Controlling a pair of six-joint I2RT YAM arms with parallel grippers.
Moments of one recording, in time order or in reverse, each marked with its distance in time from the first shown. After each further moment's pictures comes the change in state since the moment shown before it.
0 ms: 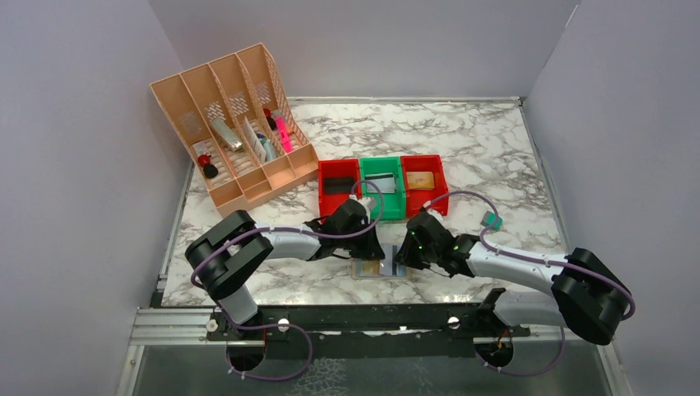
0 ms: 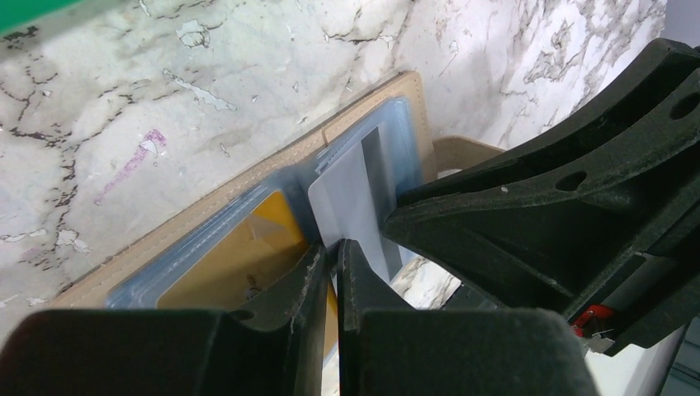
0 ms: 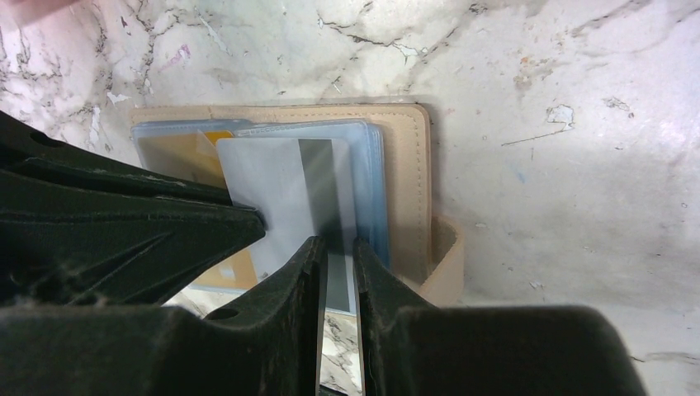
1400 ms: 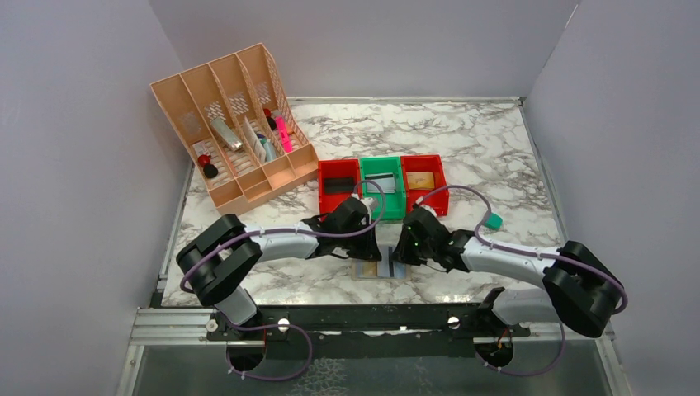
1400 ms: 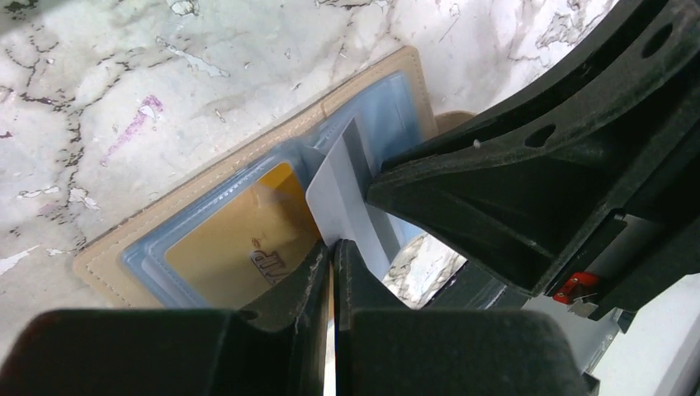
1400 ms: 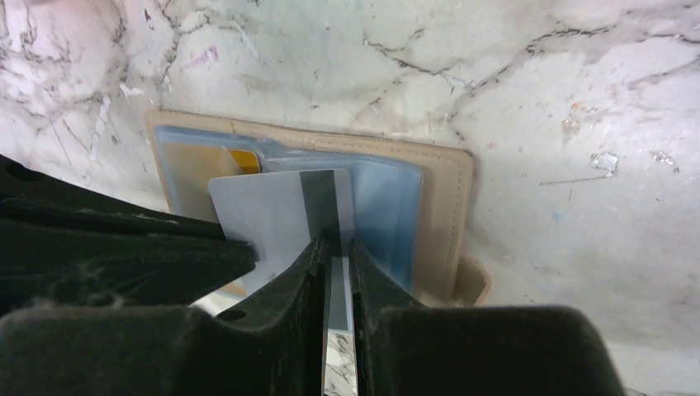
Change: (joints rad) left arm -0.011 -0.062 0.043 -0.161 -0.006 0.079; right arm 0.000 0.038 0.040 0.022 -0.043 -0.090
